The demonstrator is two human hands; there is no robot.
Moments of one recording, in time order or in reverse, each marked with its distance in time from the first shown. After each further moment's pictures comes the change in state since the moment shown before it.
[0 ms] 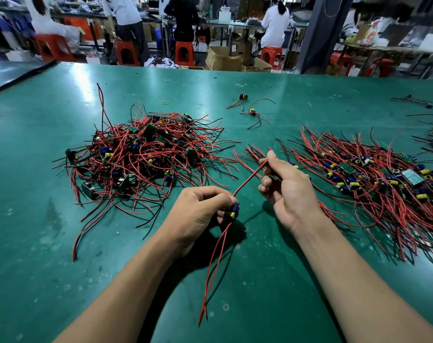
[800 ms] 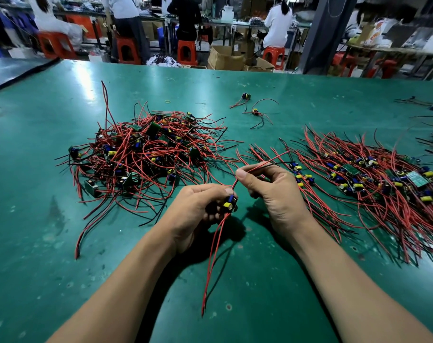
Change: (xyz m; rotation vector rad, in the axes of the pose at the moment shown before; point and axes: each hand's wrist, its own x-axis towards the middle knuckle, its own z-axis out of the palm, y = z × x) left_hand 0.001 0.008 -0.005 -0.077 0.002 -0.077; right_hand -0.012 0.018 0.004 -0.337 -0.262 -0.260
